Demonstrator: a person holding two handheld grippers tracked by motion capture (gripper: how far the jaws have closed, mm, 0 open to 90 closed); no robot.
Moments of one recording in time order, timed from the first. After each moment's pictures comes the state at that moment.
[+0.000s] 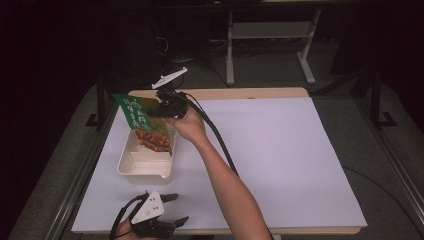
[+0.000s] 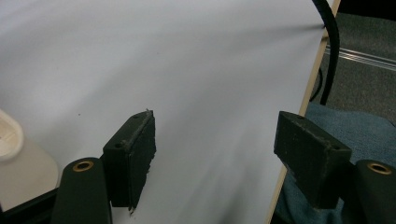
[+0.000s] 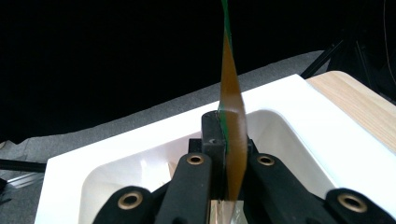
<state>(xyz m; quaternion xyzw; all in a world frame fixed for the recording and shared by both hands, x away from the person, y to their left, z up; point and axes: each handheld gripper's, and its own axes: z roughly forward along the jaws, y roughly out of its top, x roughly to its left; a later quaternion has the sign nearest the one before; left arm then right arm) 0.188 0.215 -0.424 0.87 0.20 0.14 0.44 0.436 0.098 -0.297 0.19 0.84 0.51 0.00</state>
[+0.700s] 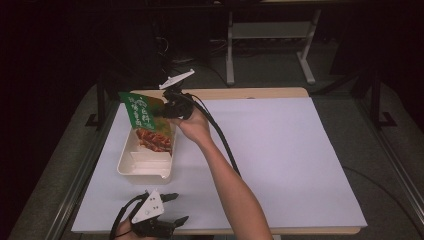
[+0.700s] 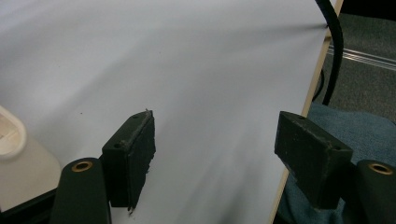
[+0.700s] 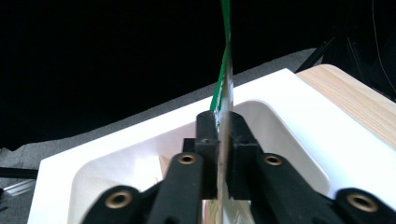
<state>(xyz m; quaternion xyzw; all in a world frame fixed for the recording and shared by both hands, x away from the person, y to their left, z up) 0.189 0.215 -0.425 0.86 0.20 0.14 0.44 0.440 0.085 -0.306 0.21 0.83 0.51 0.00</state>
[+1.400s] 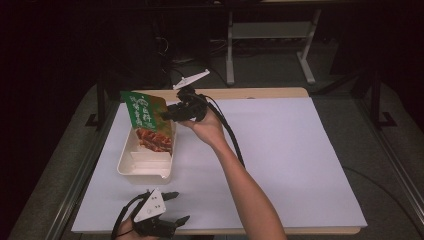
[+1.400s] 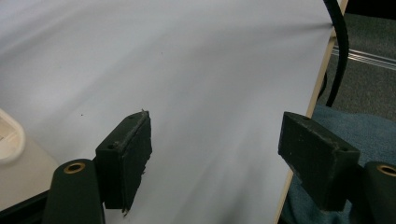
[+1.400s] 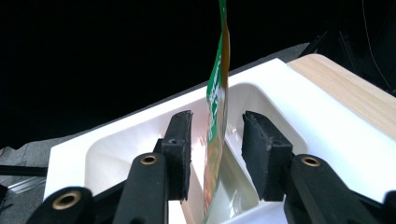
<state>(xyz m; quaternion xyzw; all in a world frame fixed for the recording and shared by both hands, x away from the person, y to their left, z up) 0.191 0.212 -0.425 0.86 0.21 0.14 0.43 0.427 0.048 -0.301 0.22 0.83 0.51 0.00</state>
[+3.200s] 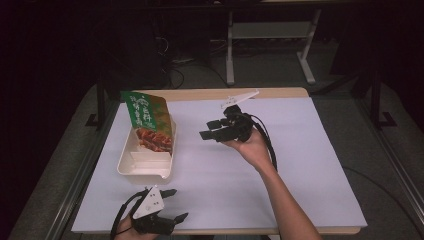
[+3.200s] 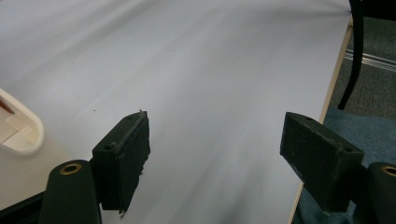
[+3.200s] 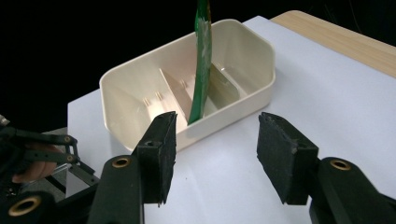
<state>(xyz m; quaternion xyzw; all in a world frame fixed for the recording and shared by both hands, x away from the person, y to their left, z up) 0.195 0.216 -0.427 0.86 0.22 0.15 0.43 0.382 -0.062 -0.329 0.26 0.83 0.50 -0.01</state>
